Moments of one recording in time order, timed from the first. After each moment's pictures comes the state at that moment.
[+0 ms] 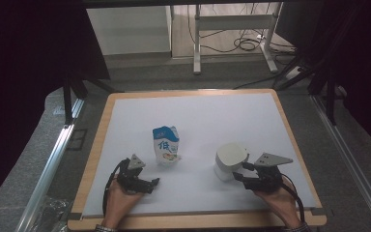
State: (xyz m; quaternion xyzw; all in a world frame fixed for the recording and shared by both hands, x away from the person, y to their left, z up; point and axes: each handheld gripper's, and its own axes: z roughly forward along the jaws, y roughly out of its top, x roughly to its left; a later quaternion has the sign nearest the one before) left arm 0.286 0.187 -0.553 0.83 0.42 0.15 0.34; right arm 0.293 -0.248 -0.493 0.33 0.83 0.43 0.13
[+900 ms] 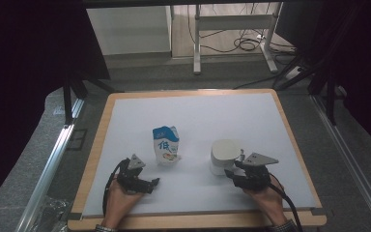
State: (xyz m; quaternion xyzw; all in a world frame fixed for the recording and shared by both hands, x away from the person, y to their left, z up) left arm 0.286 0.187 -0.553 0.83 0.42 0.15 0.34; right arm 0.299 -0.220 -0.507 0.35 0.82 0.41 0.17
